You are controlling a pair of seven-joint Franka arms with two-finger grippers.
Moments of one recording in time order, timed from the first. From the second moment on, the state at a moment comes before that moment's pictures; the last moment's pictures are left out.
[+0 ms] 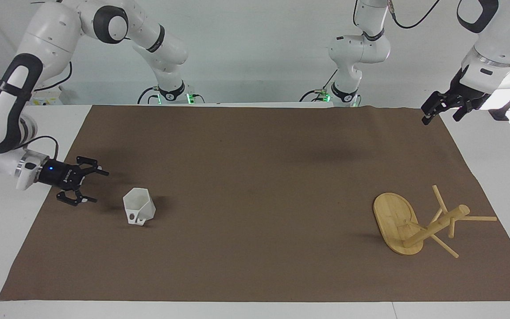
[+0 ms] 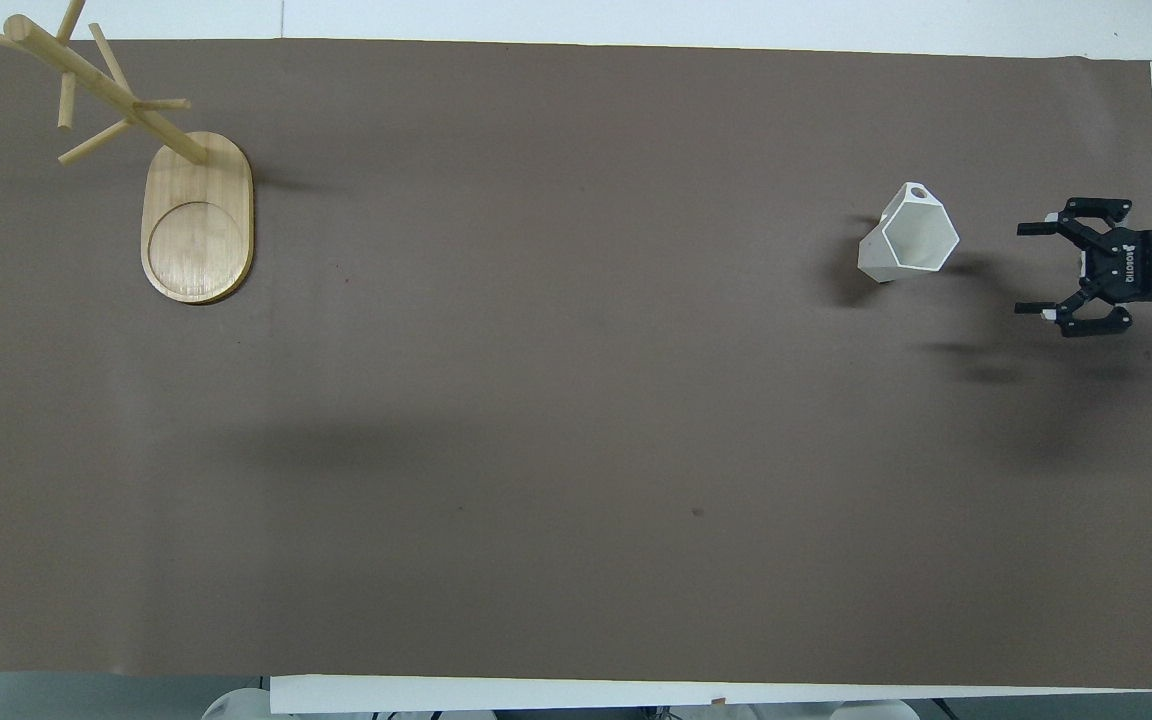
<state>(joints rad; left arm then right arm) -0.16 -0.07 0.12 -1.64 0.02 1.57 -0.05 -0.46 0.62 -0.09 -1.63 1.05 1.48 -2.28</state>
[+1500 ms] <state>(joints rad) -0.16 -0.07 0.12 -1.64 0.02 1.57 -0.04 -0.38 0.74 -0.05 -1.66 1.25 1.53 -2.42</state>
